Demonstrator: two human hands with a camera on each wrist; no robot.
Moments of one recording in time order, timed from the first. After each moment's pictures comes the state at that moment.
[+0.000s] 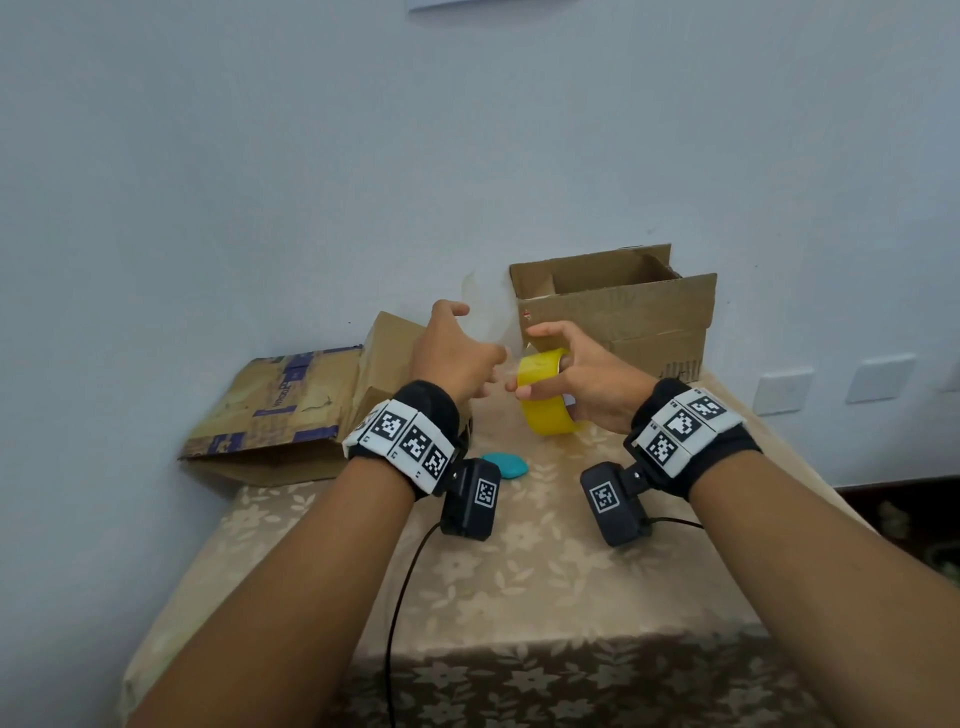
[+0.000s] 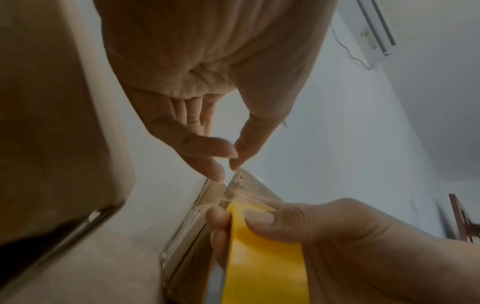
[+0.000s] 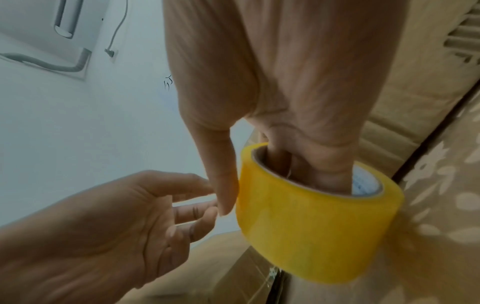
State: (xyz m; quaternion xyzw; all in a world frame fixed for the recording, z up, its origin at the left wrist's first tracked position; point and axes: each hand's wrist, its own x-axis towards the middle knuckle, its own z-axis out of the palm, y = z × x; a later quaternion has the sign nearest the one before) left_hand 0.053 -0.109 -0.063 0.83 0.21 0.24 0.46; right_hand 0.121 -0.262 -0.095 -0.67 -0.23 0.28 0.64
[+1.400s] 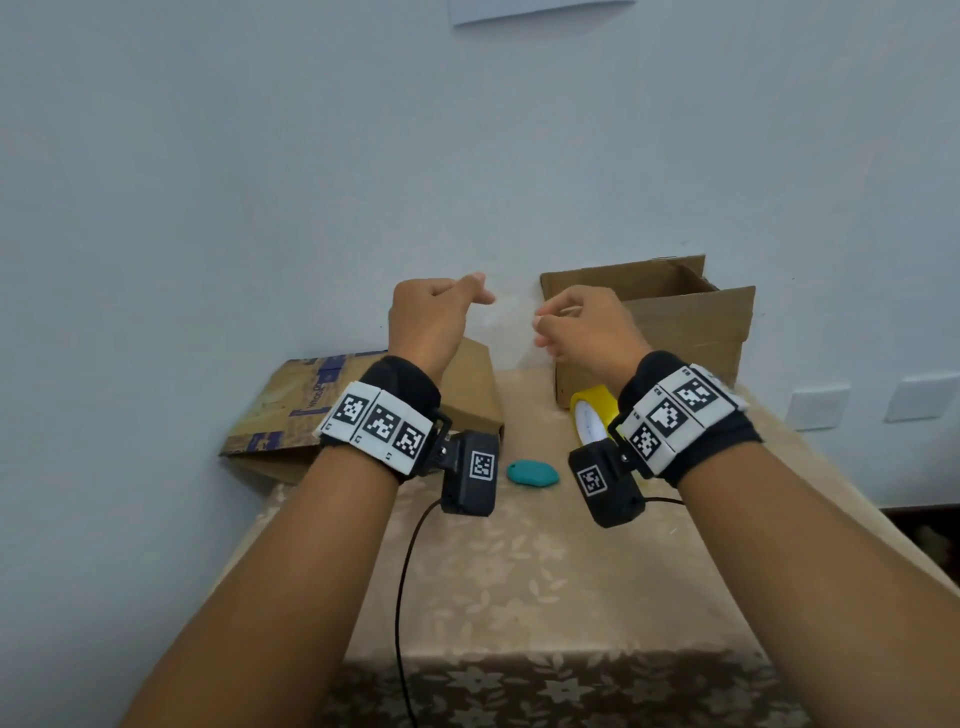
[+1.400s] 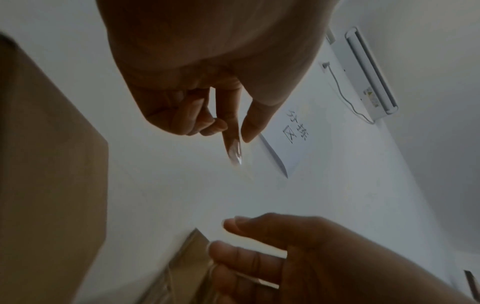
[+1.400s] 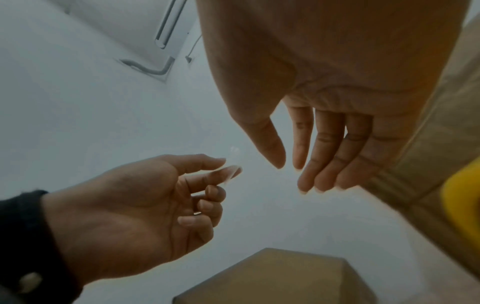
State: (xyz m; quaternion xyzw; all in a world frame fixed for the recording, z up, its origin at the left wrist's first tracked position) left_hand 0.015 -0.085 -0.014 0.77 0.14 0.34 0.52; right_hand 0.109 -0.226 -0.045 -0.77 -0.23 0.02 0.59
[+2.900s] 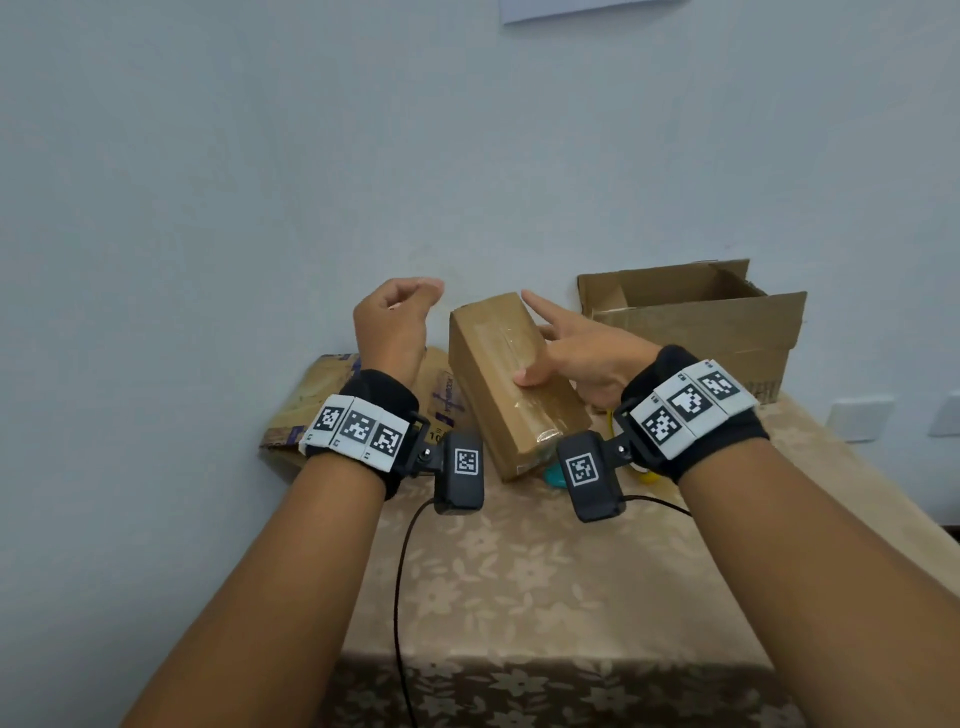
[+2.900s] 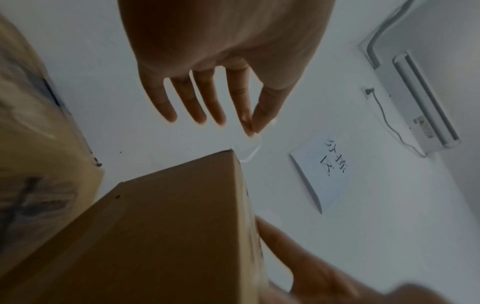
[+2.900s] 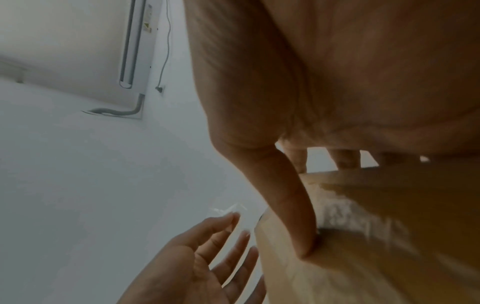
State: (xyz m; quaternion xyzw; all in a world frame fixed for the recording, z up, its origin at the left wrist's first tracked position) left_hand 0.001 -0.014 -0.032 0.65 0.17 0.44 0.59; right_hand 0.093 -0.185 -0.039 -0.71 -0.27 0.30 0.57
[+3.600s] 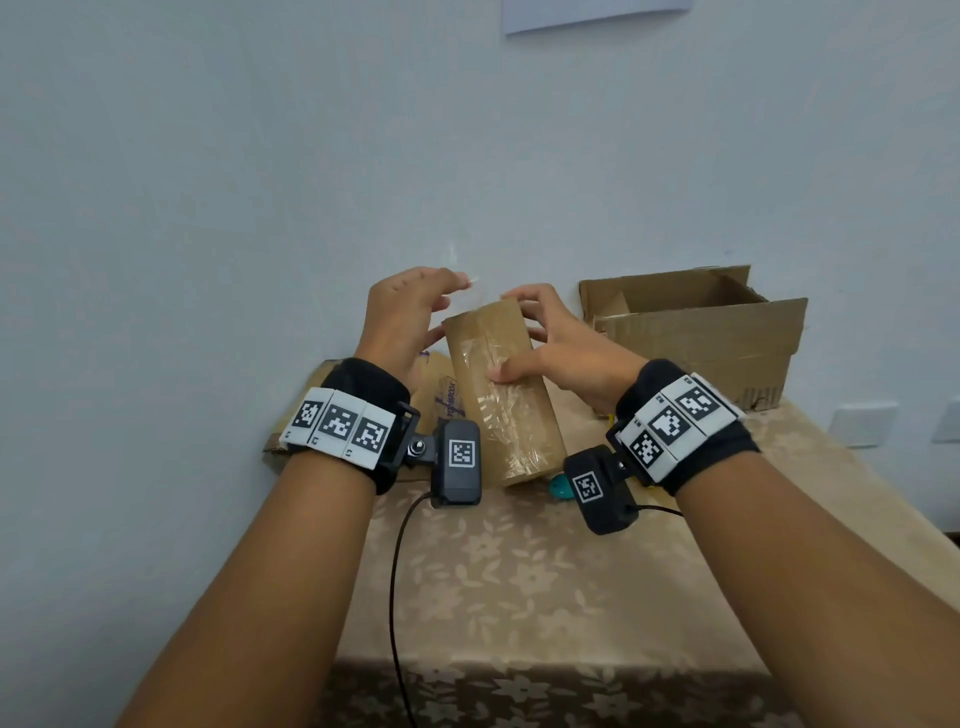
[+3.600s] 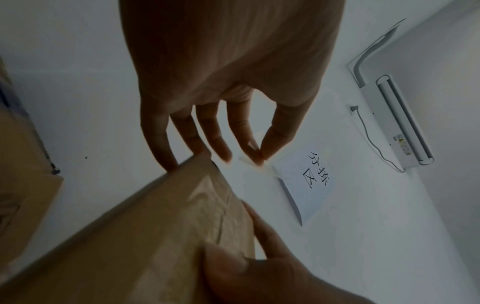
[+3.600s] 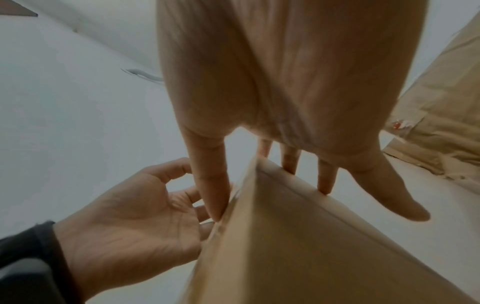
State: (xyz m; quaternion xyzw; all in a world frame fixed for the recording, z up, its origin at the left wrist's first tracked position) left_hand -0.013 -0.030 -0.003 0.68 0.13 0.34 0.63; right_hand 0.072 -0.187 -0.033 -0.70 -0.39 0.18 0.57
